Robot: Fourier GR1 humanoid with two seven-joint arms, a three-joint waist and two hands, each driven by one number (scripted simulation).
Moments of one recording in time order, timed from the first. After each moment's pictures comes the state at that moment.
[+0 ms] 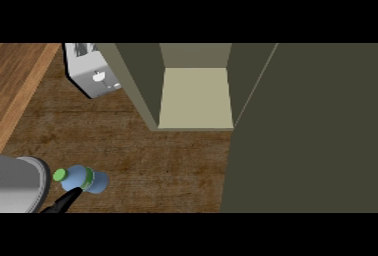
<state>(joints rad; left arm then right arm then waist) 0.44 0.14 -0.13 -2.22 -0.10 0.80 0.17 0.20 -0.12 0.59 -2.49 0.07 -0.15 0.31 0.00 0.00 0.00</state>
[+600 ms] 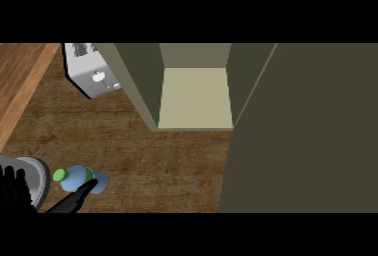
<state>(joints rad) 0.39 0.07 -0.04 -1.92 0.08 0.67 -0.09 0.17 -0.16 0.61 -2.49 0.08 -0.21 0.33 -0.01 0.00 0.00</state>
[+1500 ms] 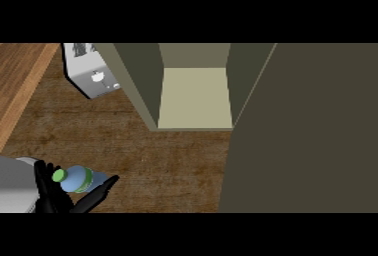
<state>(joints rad) 0.25 0.00 0.03 -1.47 0.26 0.55 -0.44 0.20 -0.23 0.67 -2.49 0.10 -0.29 0.27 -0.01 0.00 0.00</state>
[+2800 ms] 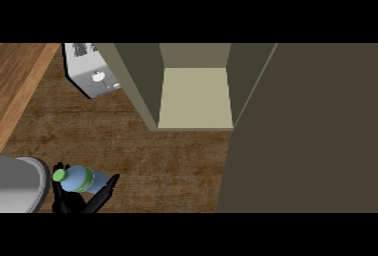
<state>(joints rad) 0.12 0.01 0.11 -1.05 0.50 0.38 -0.82 0.13 -0.26 0.71 -2.48 0.11 -0.36 0.31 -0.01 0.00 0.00</state>
